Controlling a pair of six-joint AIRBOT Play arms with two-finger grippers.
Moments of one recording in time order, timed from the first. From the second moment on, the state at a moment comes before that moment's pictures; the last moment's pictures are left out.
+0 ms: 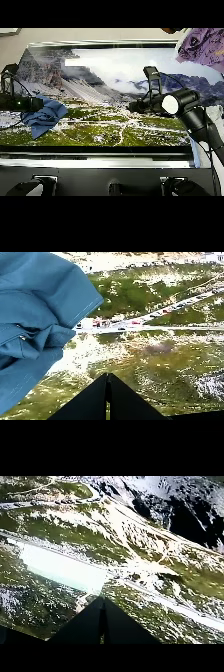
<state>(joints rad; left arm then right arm) 0.01 -1.02 1.19 1.38 -1.27 -1.51 0.43 -1.12 1.18 -1.48 1.07 1.77</state>
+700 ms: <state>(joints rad) 0.03 -1.04 1.18 1.49 -1.31 -1.63 0.43 -1.12 1.18 -1.48 1.07 1.77</state>
